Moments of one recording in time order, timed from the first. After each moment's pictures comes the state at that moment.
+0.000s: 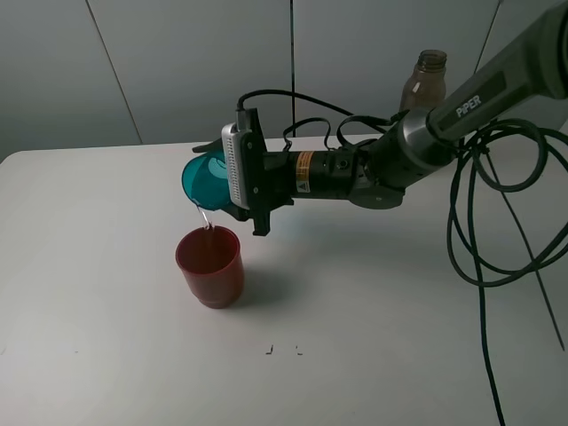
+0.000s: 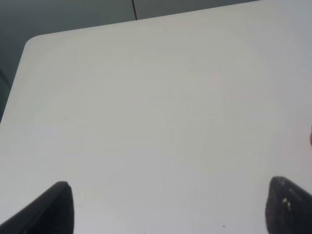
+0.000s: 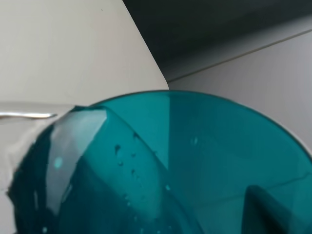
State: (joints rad) left arm -0.11 0.00 -0.51 0.09 1.08 0.01; right arm 0.58 2.22 -1.13 -0.86 -0.93 -0.74
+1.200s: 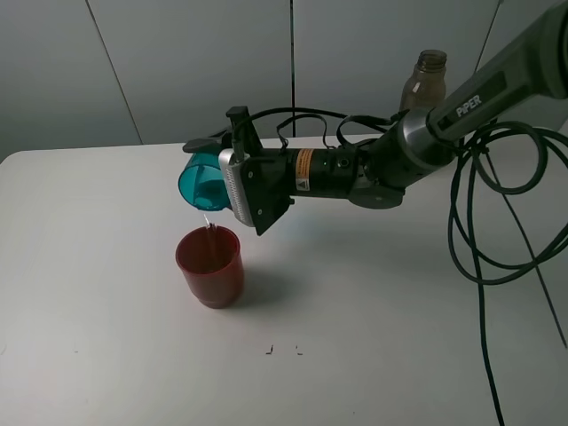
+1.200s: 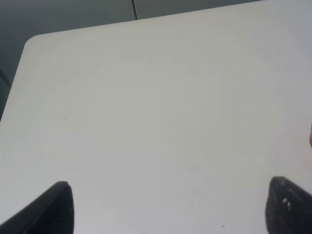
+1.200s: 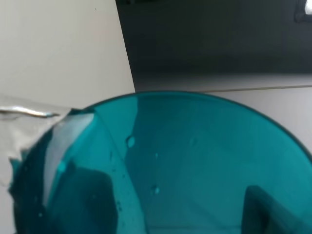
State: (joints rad) left arm -0.11 0.00 -0.51 0.09 1.08 0.00; right arm 0.58 2.22 -1.13 -0.87 -0.99 -1.04
